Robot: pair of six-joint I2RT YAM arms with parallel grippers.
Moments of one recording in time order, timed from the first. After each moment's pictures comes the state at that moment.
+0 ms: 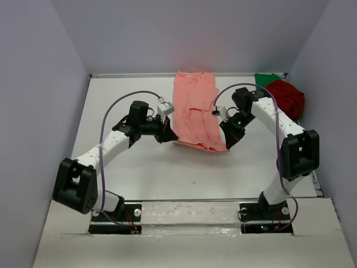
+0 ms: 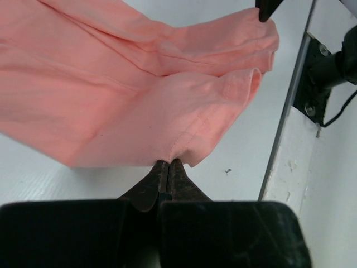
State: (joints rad) left arm -0.42 1.36 0.88 -0.17 0.83 0.04; right arm 0.29 1.70 1.44 -1.33 -0.56 -0.60
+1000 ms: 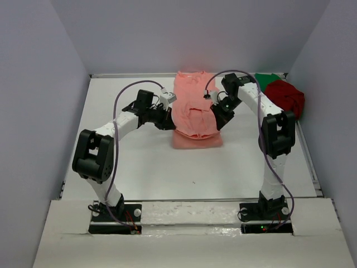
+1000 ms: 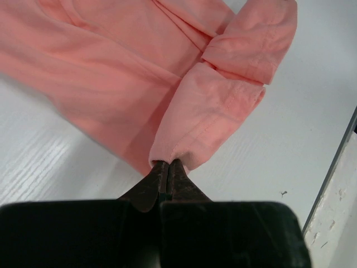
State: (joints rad) left arm -0.35 1.69 1.14 -0.27 0.71 0.09; right arm 0.28 2.08 1.87 -1.27 -0.49 -0.53
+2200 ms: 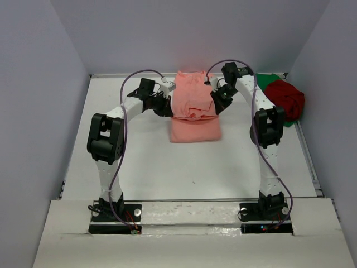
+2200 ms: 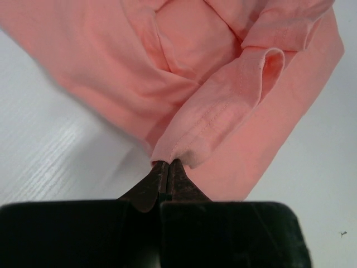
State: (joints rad) left arm -0.29 1.99 1.47 -0.35 0.63 0.16; right arm 0.23 2.35 2.27 -1.26 -0.42 -0.51
